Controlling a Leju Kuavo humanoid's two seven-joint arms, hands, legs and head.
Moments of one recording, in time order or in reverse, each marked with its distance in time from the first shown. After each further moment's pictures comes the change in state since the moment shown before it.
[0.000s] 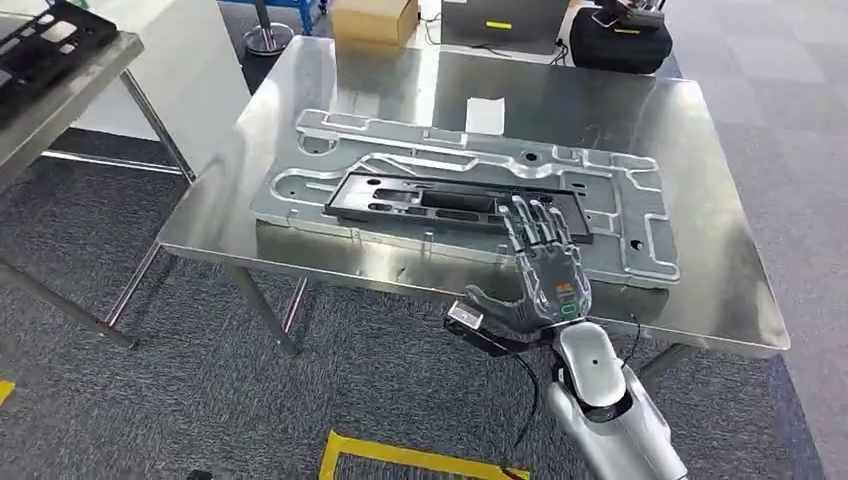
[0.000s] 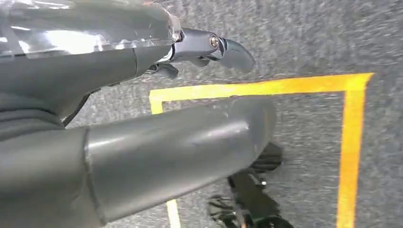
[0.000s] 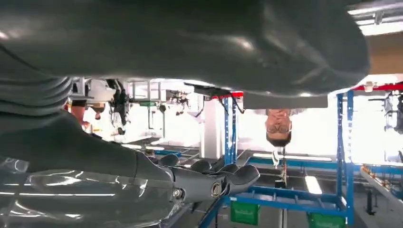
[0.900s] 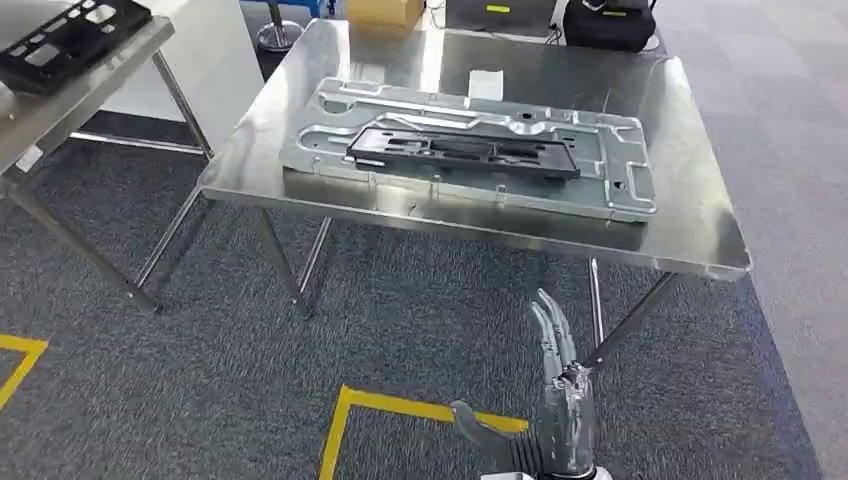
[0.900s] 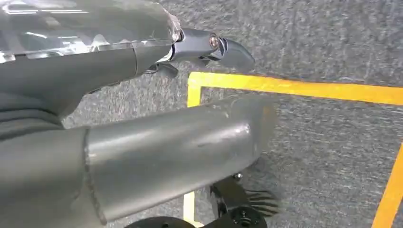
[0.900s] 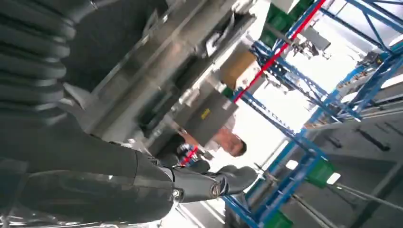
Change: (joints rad) left arm 0.023 -0.041 0.074 0.001 0.092 0.035 0.000; right arm 0.547 0.076 0.048 -0.445 -0.726 -0.252 -0.449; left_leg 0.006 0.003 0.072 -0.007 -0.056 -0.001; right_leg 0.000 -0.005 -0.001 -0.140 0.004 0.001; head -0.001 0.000
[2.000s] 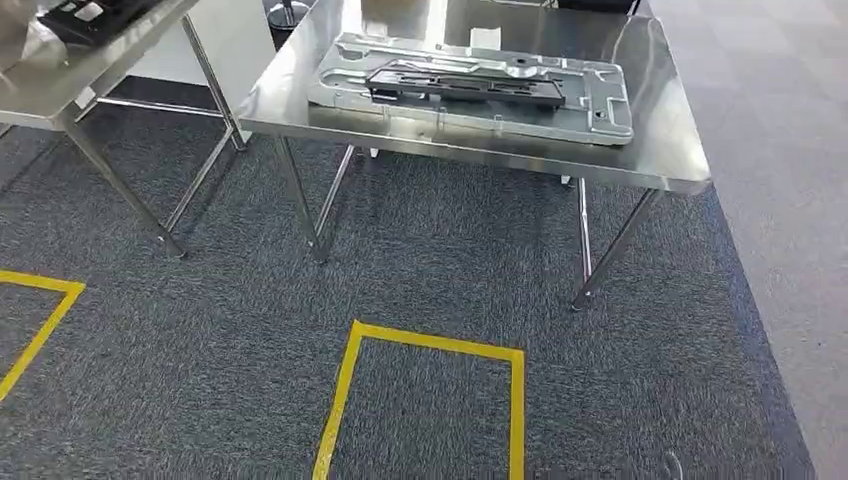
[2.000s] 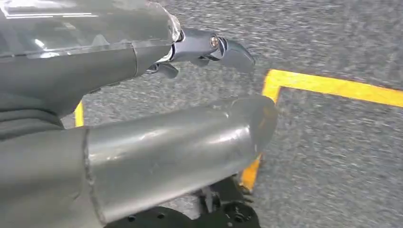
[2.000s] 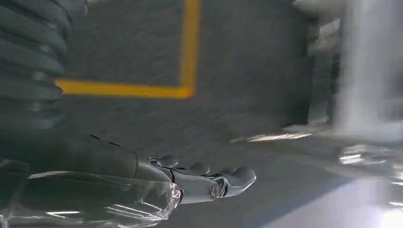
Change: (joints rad) left arm 0.015 -0.029 0.070 -0.001 0.027 0.013 -0.008; right arm 0.132 0.275 -0.989 0.610 -0.468 0.561 -0.317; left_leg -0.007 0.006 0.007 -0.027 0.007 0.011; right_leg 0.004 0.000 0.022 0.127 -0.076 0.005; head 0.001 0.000
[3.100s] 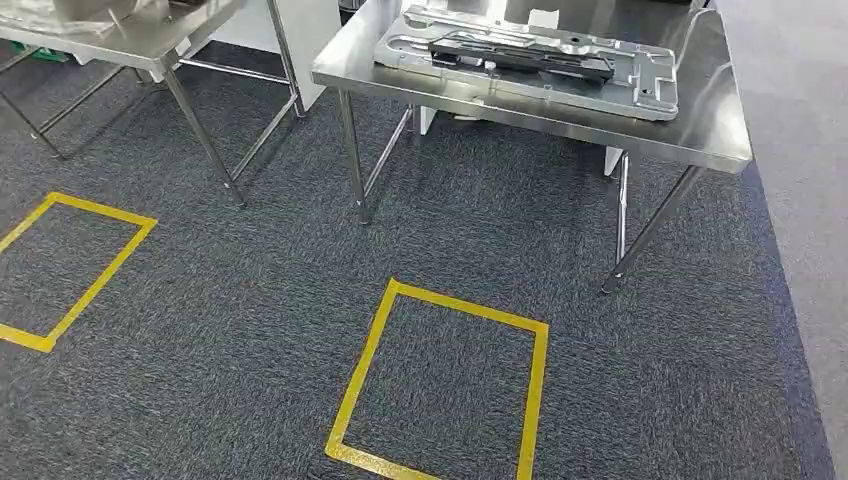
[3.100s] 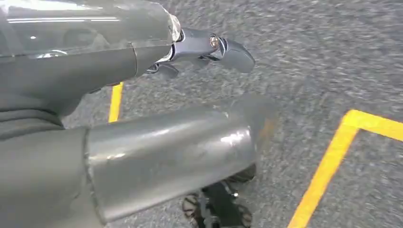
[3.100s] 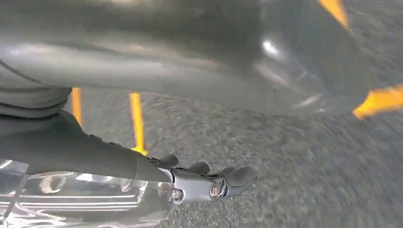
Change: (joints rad) left arm 0.003 0.010 0.006 -0.010 -0.051 0.050 0.002; right arm -0.319 -0.100 -0.654 0.974 0.411 -0.070 0.435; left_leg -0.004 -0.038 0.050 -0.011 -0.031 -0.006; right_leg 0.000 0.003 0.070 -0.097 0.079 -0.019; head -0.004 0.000
